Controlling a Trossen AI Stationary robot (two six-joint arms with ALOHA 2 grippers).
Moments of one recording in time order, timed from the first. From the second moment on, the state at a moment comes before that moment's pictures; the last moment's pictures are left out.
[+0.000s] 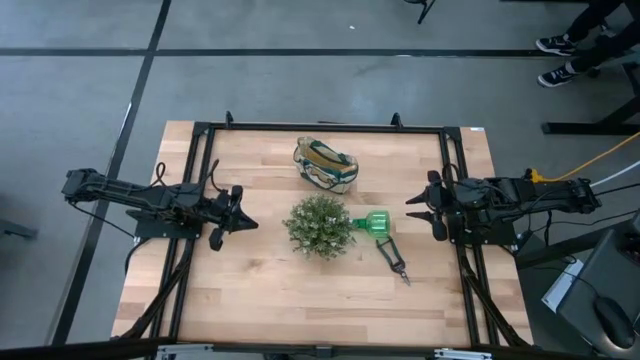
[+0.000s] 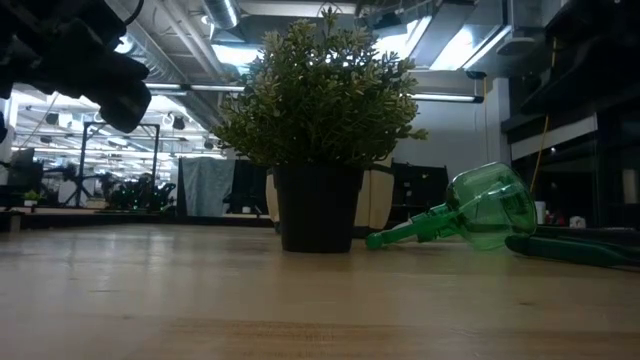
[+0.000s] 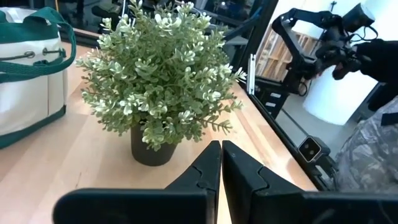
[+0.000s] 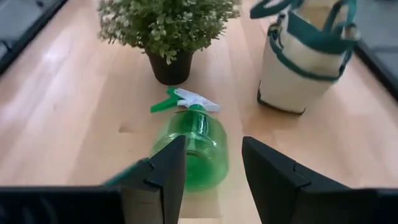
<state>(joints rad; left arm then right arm) -0.12 0.35 0.09 0.14 0.10 -0.30 0.13 0.39 0.43 -0.58 0.12 0.06</state>
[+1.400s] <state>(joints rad) -0.12 0.36 0.09 0.13 0.09 -0.29 0.13 0.45 0.43 0.21 0.16 0.22</state>
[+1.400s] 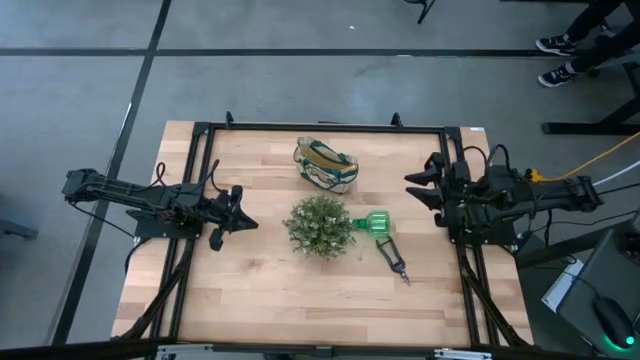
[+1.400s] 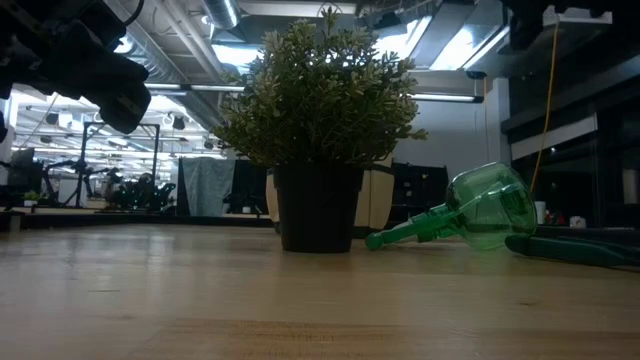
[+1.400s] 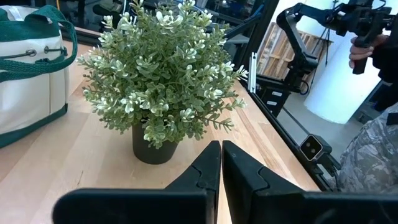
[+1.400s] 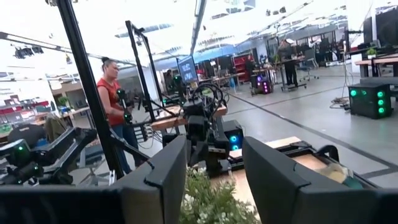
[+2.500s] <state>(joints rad) -0.12 0.36 0.09 0.13 0.09 -0.29 0.13 0.92 0.43 -0.03 0.04 0.57</state>
